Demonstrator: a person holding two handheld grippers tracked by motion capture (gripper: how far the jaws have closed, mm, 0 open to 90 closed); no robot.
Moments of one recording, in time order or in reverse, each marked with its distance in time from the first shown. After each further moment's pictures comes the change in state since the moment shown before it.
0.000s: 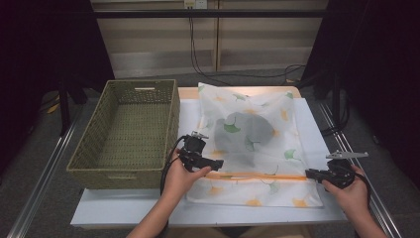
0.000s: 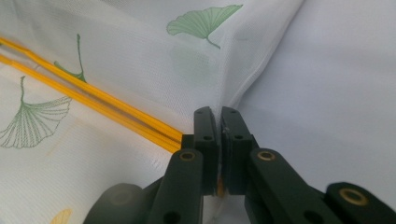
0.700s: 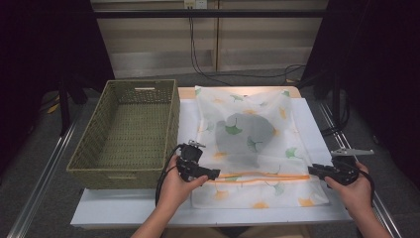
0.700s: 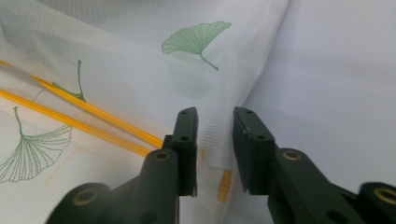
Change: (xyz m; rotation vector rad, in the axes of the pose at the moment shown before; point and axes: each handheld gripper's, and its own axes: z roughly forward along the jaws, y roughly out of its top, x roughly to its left) left arm -0.008 -0.022 -0.011 0.055 0.005 -0.028; right arm -0.006 0.006 -0.004 -0.038 -0.037 0.010
